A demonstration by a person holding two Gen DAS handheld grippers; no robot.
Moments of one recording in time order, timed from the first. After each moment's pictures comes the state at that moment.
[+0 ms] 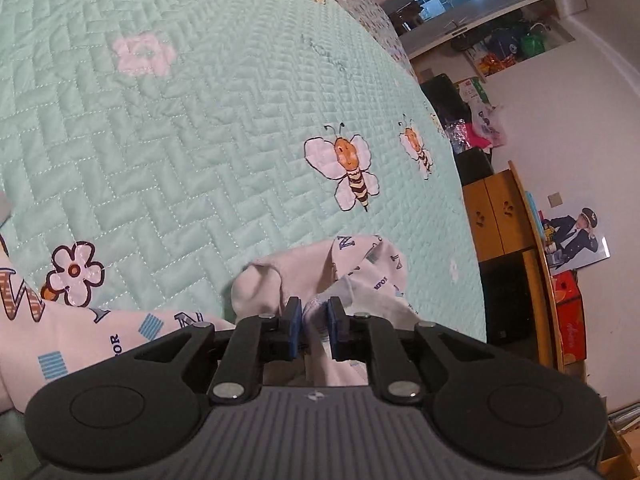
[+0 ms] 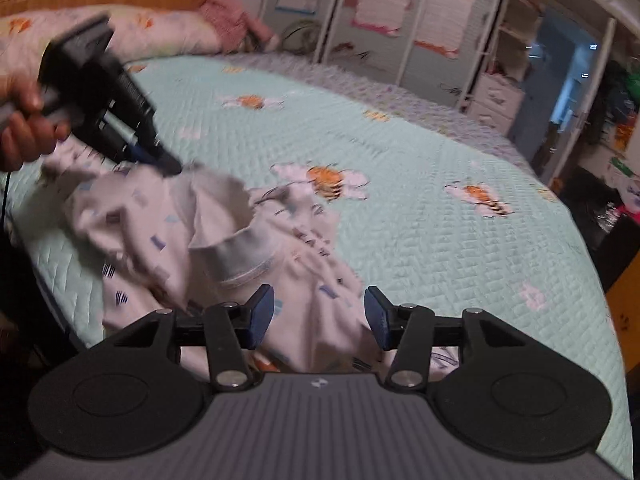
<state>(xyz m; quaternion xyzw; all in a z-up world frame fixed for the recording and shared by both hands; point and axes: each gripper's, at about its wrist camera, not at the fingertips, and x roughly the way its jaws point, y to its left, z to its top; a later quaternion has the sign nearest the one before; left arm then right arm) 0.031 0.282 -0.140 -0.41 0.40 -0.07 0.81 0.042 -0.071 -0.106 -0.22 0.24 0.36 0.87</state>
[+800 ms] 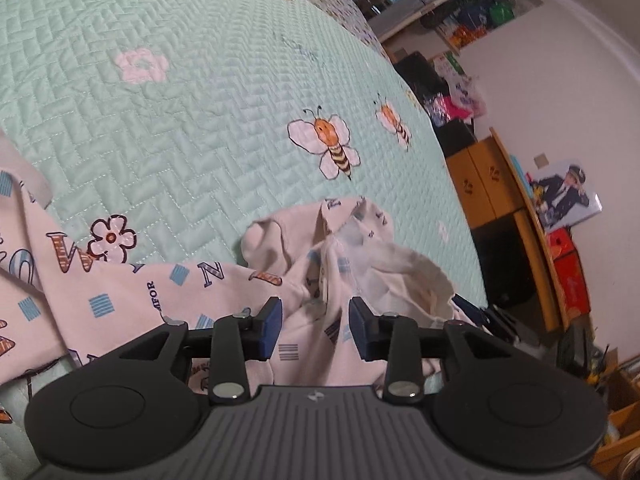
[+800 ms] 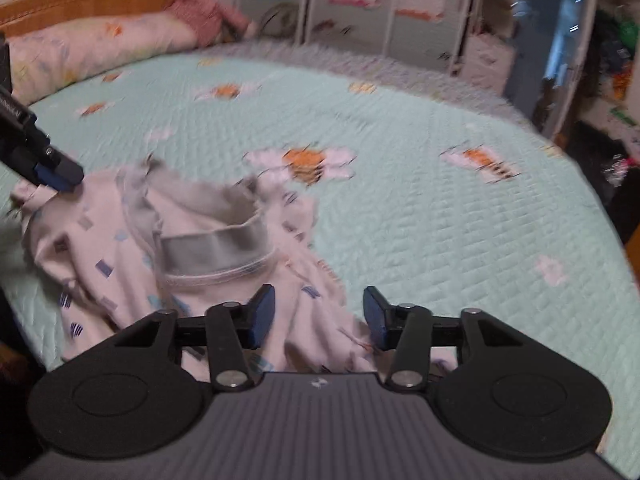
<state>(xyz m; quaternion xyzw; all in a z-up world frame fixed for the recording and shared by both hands) -0.005 0.274 -0.129 -0.35 0.41 -0.10 0.83 0.089 -0.060 -0.119 -0.18 0.30 0.35 0.87</state>
